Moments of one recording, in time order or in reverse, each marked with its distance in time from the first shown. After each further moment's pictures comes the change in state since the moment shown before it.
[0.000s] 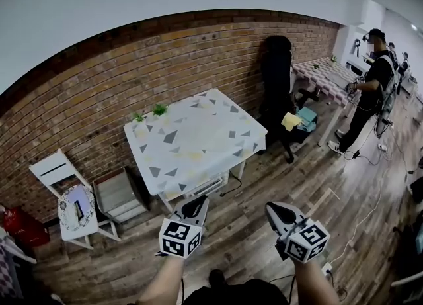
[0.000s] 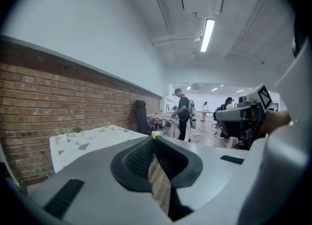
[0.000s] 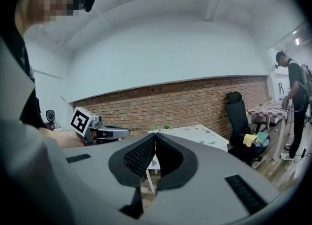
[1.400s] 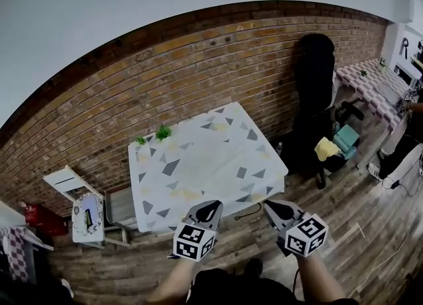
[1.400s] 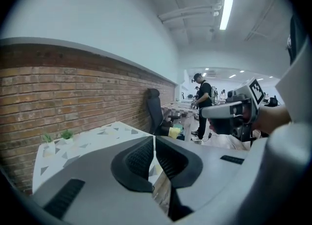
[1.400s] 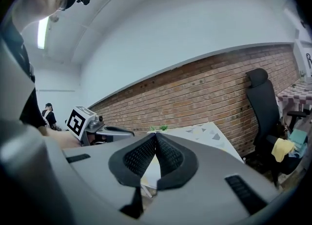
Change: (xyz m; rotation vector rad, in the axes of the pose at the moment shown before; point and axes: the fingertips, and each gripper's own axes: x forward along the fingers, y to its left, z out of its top) left arm 0.285 0.074 0.034 -0.004 0.152 0.167; right arm 0.213 -0.257 0.035 0.063 0.080 0.295
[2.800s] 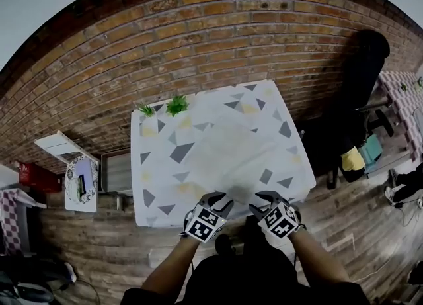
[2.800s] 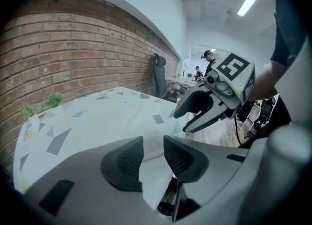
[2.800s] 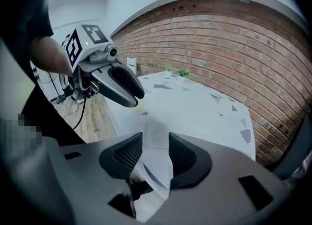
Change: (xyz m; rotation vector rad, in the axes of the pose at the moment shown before) left arm 0.114 0.112 -0.139 -0.055 0.309 -0.088; right arm 0.203 -0.061 -0.168 -0.482 0.697 0.199
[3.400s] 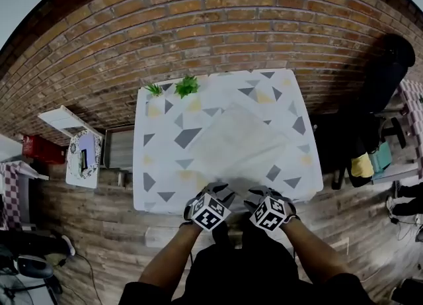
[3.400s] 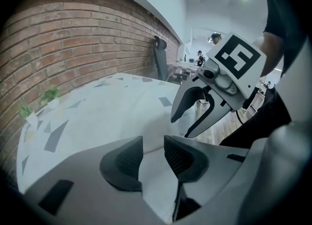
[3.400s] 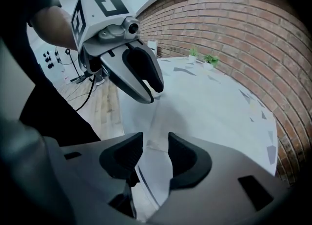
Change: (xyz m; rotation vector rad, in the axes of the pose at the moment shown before) left arm 0.032 0.017 -0.035 0.056 0.189 0.034; right arm 0.062 0.018 -0.024 -0.209 0.145 0.181
